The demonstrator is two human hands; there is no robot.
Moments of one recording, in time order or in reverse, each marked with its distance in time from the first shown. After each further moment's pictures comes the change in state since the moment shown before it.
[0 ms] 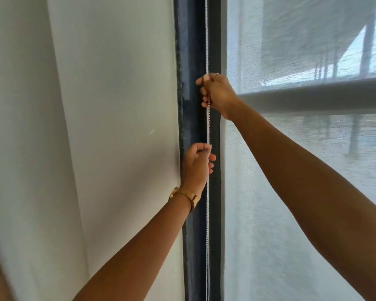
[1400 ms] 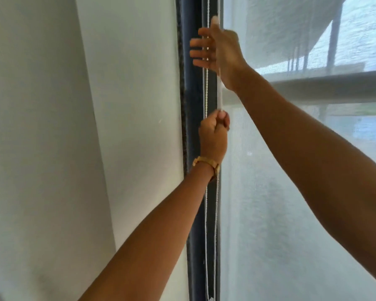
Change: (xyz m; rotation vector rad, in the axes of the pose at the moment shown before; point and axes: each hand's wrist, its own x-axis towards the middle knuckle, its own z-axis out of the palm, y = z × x) left_hand -0.007 0.038 0.022 -0.163 -0.141 0.290; right_hand -0.026 -0.064 0.011 0.036 0.155 -0.115
